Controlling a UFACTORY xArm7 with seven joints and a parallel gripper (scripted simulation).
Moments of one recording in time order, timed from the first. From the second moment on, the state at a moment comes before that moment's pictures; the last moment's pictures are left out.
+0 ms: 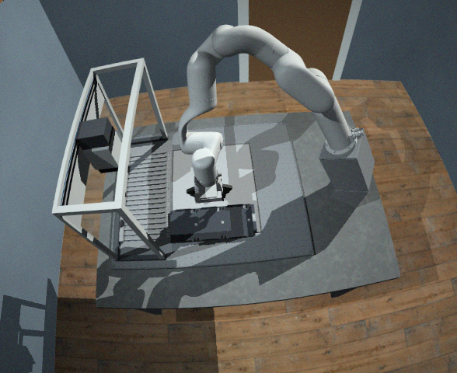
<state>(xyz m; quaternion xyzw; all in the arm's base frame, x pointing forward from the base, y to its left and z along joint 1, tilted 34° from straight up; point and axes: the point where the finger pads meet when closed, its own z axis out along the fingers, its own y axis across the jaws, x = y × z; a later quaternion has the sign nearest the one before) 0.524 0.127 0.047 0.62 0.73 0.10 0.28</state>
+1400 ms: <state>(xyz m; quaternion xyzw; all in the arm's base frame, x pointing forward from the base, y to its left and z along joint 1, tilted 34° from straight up) 0.491 0.140 0.099 0.62 0.73 0.10 0.28</state>
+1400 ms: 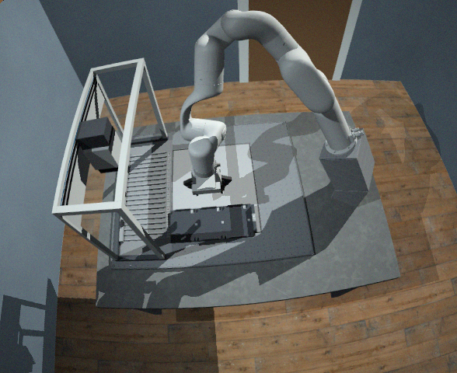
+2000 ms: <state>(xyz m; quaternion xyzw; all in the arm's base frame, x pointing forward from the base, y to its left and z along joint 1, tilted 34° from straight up) 0.478 0.145 0.119 0.62 0.73 0.10 0.28</state>
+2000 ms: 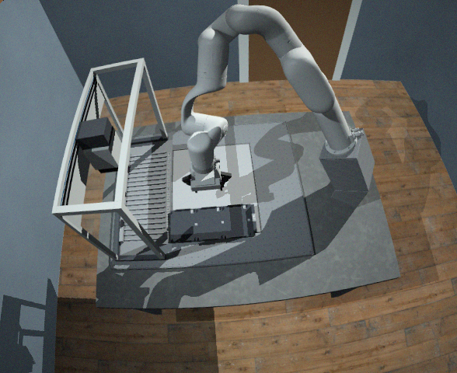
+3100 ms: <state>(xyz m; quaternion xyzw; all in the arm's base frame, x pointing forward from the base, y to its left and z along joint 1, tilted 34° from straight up) 0.468 0.239 0.092 0.62 0.73 0.10 0.28</state>
